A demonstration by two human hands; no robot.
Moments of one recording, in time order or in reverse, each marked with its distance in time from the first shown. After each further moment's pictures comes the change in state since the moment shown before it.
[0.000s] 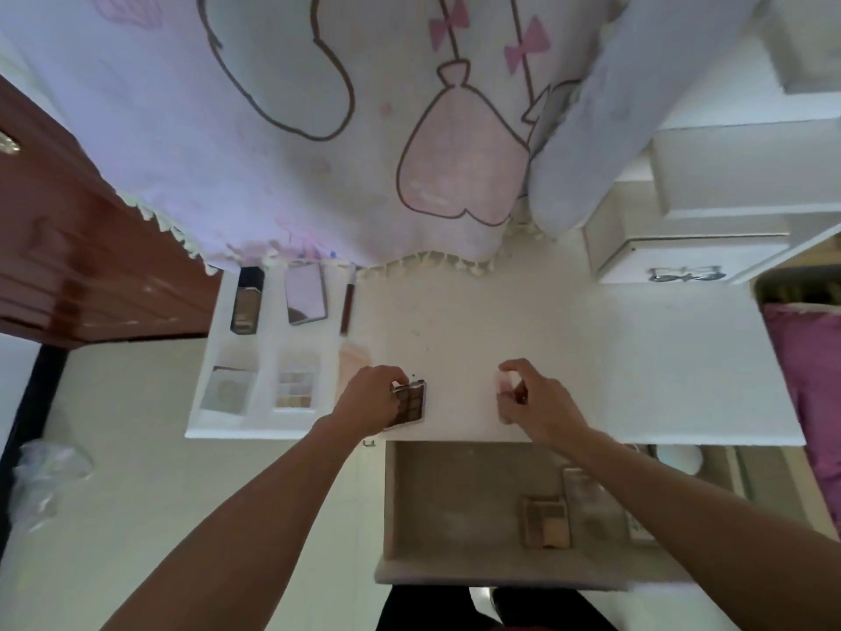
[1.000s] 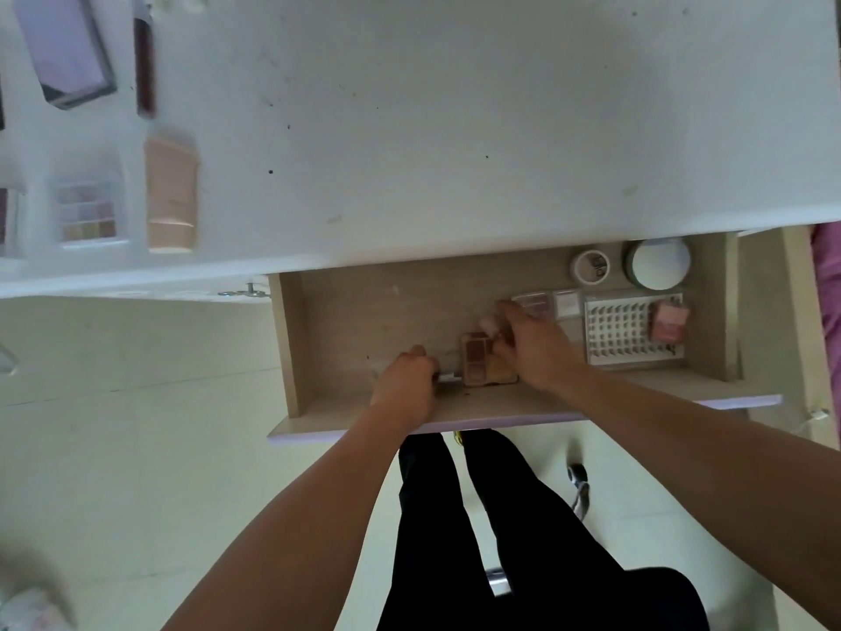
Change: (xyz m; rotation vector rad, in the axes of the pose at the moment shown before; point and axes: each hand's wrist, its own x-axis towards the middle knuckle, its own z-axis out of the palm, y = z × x) left_hand -0.048 0.018 0.297 0.221 -0.335 0.082; right_hand -0.055 0.212 0.123 -0.207 -0.120 0.060
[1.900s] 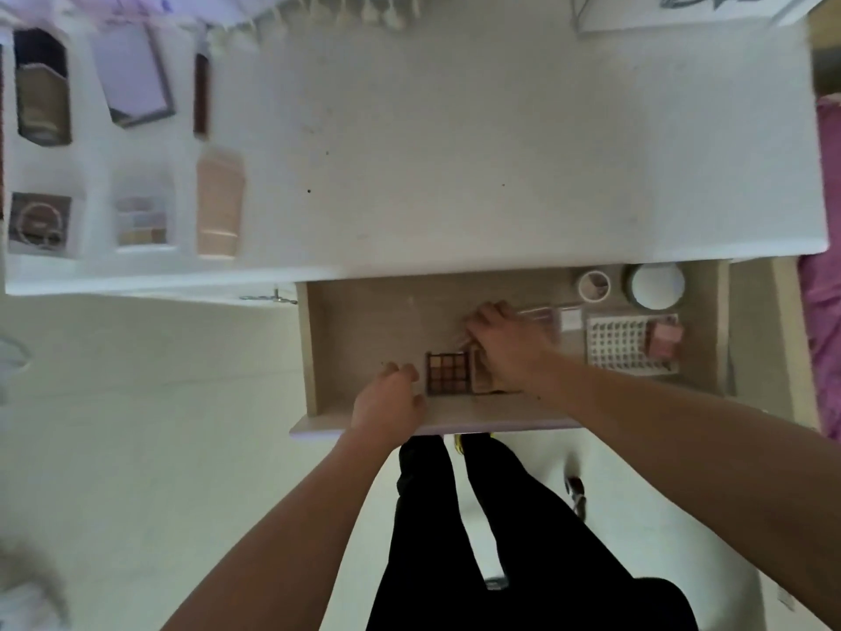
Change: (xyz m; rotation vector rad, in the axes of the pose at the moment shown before) left_hand -0.047 -0.016 -0.030 -0.146 0.010 -0.184; right_hand 0.016 -0.050 -0.014 -0.535 -0.094 -0.223
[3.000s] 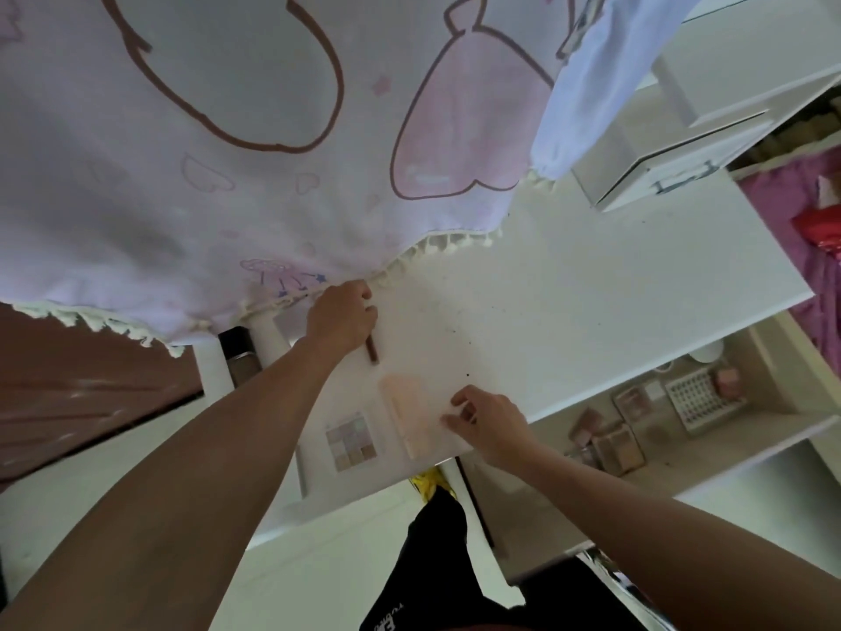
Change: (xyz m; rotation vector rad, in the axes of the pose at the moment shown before) left_hand 0.132 -0.090 -0.411 0.146 0.364 0.269; right_hand 0.098 -0.212 -0.197 0.956 0.213 0.523
